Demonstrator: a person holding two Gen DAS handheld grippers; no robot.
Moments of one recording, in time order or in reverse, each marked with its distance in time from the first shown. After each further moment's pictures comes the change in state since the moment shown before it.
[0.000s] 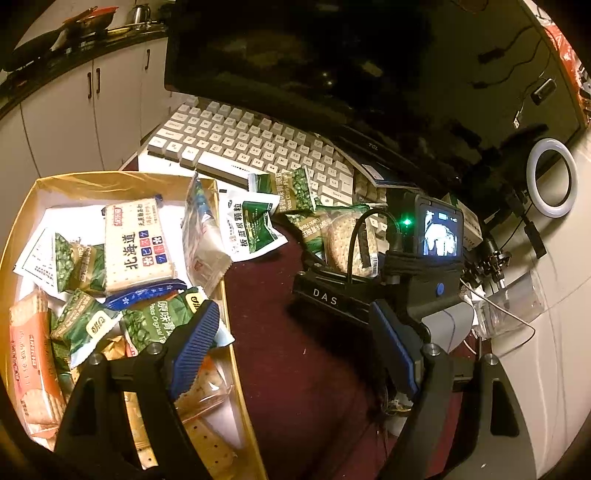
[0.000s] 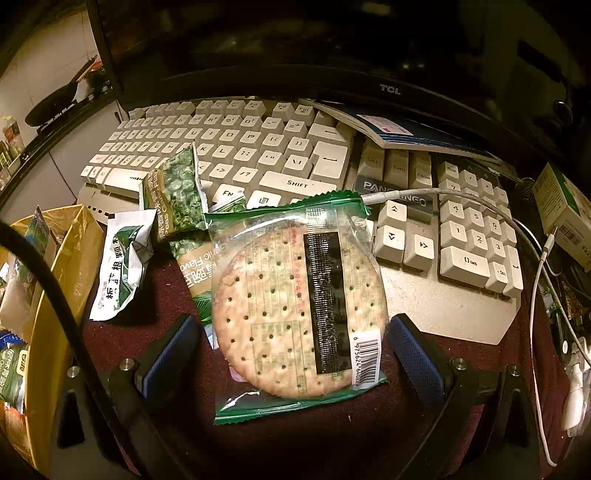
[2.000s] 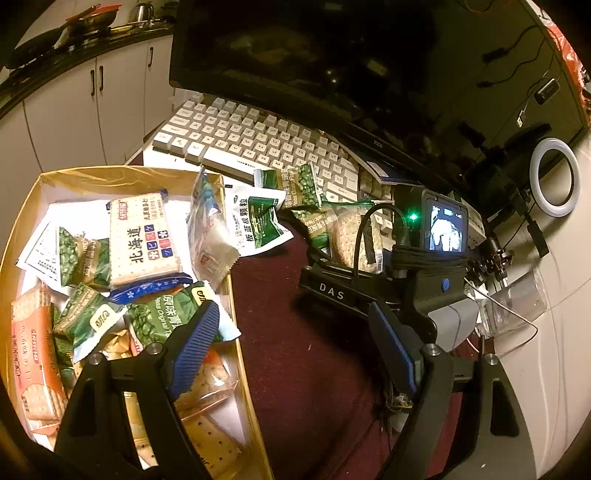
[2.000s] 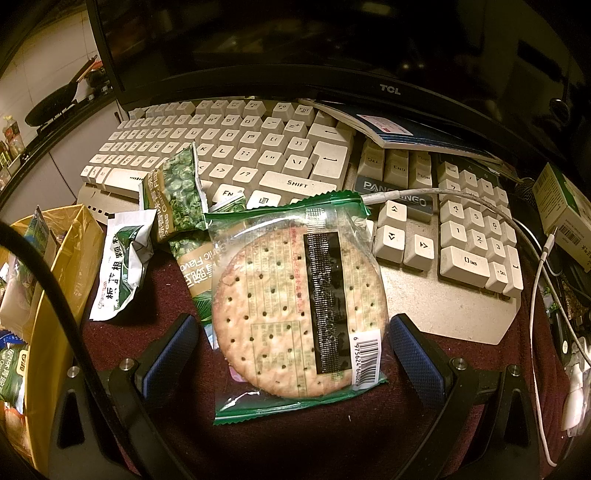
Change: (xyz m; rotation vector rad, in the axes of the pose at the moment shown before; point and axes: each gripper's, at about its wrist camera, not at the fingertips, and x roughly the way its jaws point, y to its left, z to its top) left arm 0.001 0.005 -0.002 -0.006 0.009 0.007; right arm -0.002 -0.001 -0.001 0.001 0.001 -0.001
